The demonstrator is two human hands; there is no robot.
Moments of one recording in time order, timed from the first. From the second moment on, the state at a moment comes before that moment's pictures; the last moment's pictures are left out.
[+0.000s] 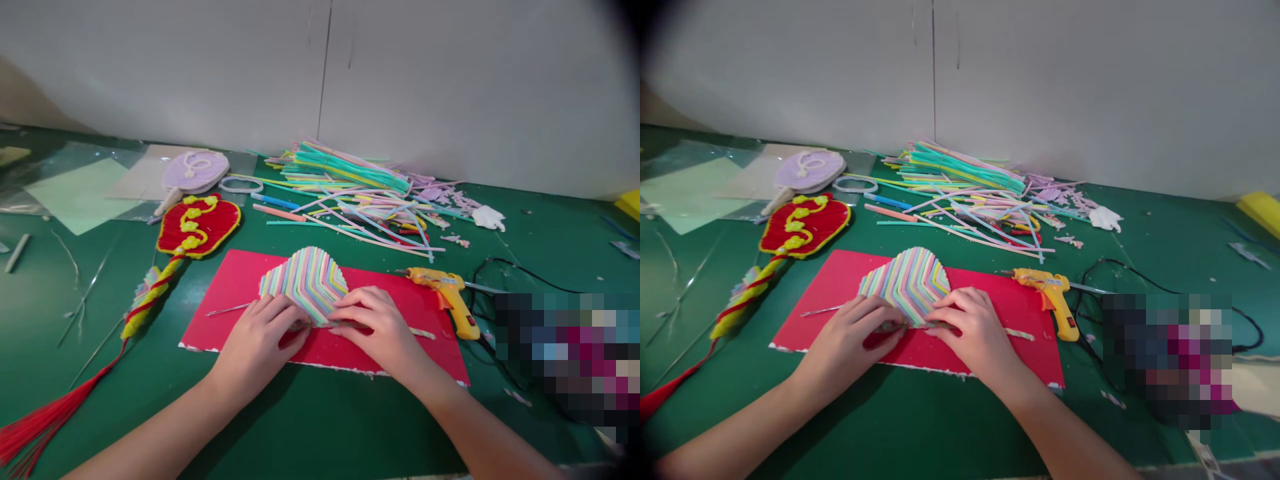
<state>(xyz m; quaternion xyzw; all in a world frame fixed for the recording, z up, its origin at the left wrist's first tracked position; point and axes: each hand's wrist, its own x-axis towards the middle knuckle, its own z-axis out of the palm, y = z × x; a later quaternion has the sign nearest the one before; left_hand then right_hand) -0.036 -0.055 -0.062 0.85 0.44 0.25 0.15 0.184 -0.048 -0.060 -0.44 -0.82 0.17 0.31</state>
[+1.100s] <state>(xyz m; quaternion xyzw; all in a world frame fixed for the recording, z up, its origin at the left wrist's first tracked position) -0.046 -0.051 -0.054 0.83 0.44 0.33 0.10 0.201 -0.043 -0.043 -0.48 -0.81 0.15 0.31</state>
